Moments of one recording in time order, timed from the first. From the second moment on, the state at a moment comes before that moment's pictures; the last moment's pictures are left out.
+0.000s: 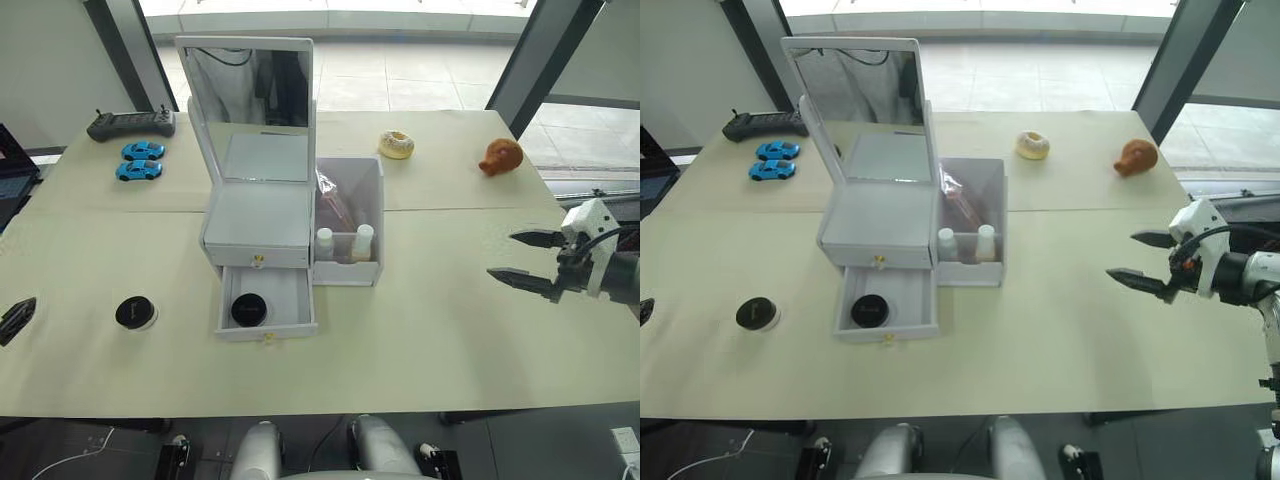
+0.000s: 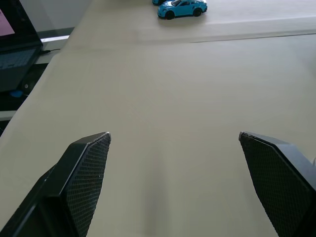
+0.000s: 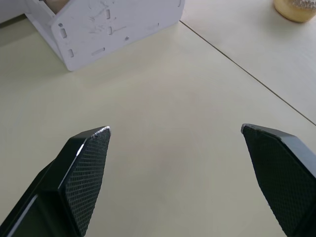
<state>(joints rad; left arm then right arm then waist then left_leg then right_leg) 0.08 0.94 0.78 0.63 -0.44 0.08 -0.94 -0.30 -1.01 -0.20 0.23 0.39 0.26 1.17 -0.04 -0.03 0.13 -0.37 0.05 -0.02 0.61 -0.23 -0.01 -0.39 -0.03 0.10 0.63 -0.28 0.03</state>
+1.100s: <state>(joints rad) 0.49 0.58 0.78 -0.06 -0.52 0.18 -0.85 -1.09 -0.53 0.28 0.02 0.60 0.72 1.39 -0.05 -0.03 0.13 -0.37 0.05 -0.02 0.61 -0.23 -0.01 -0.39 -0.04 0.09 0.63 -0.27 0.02</state>
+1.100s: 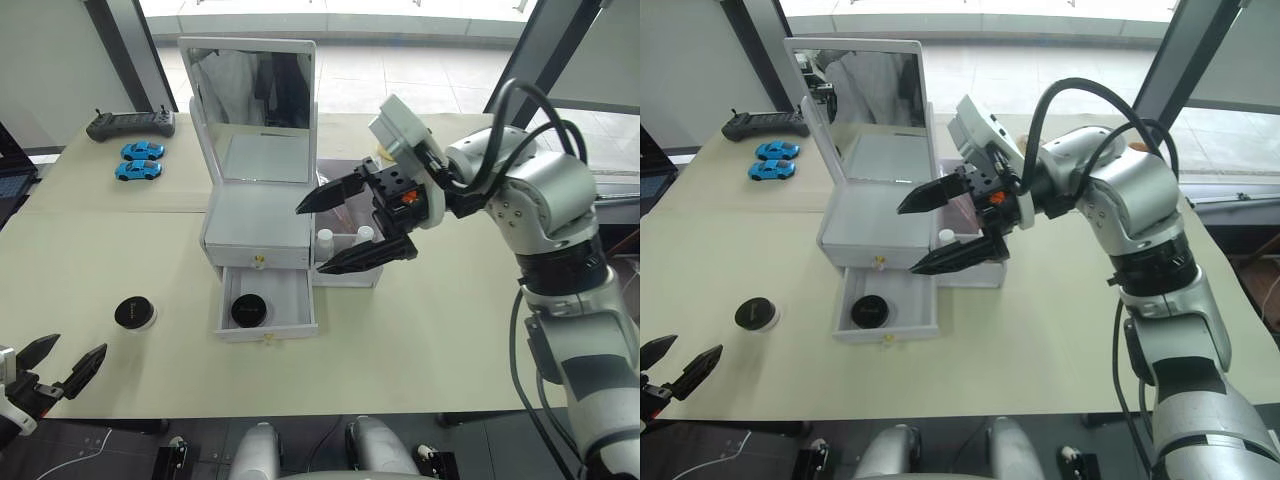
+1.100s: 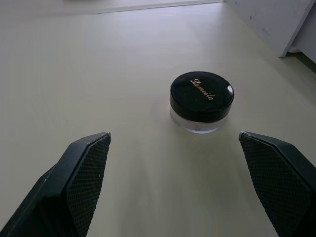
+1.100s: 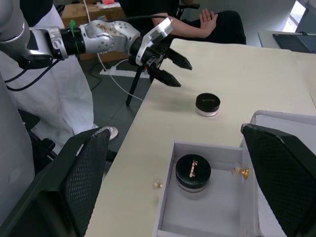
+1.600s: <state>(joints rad) 0.31 0.56 0.58 -0.06 -0.47 0.23 -0.72 -1.08 -0.52 0.30 0.01 0.55 0.73 1.35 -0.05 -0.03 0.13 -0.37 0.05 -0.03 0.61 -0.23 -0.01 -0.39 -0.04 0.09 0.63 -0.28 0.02</state>
